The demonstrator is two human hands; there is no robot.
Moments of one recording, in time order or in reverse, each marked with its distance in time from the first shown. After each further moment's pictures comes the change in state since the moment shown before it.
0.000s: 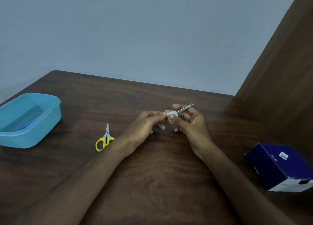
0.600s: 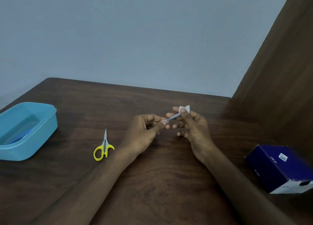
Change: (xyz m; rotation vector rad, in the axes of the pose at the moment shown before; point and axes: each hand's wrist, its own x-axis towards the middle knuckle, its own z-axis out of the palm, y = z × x) left_hand 0.006 -0.016 0.000 0.087 0.151 0.146; right_hand 0.003 -0.006 -0.003 0.112 0.070 0.057
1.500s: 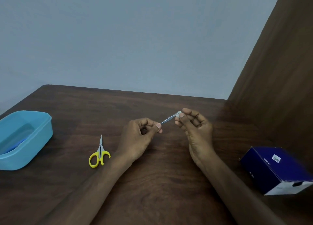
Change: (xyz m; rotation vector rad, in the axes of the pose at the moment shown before) left_hand 0.000 0.000 0.003 0.056 0.070 0.038; right_hand 0.005 0.003 -0.005 0.222 0.279 -0.177
